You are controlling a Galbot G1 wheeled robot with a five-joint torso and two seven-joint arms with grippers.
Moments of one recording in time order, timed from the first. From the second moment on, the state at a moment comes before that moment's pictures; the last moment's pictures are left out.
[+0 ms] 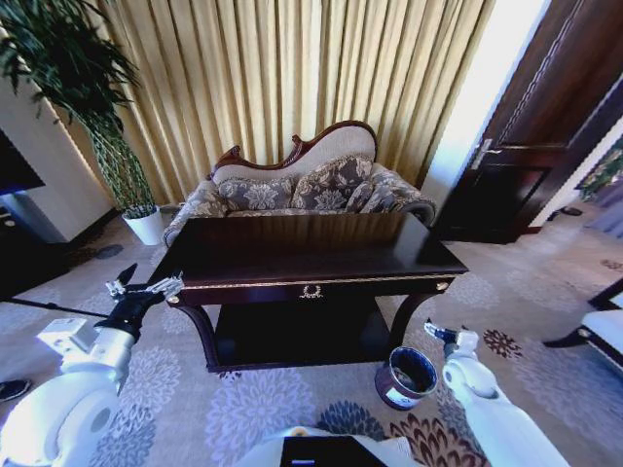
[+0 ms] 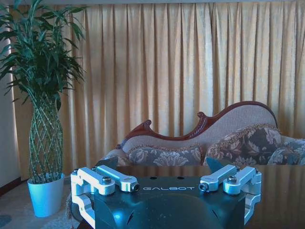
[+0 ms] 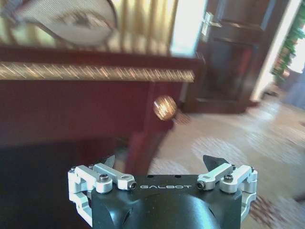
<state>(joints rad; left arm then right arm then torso) 1.68 -1.07 -0.98 -2.50 -0.69 0.41 -0.21 -1.50 0.97 0.68 1.77 0.61 -0.24 0.35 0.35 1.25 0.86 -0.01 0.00</state>
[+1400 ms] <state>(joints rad) 1.67 -1.07 -0.98 -2.50 -0.69 0.41 -0.21 -1.71 0.95 0.77 2.50 0.66 -0.34 0.38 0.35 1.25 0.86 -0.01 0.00</state>
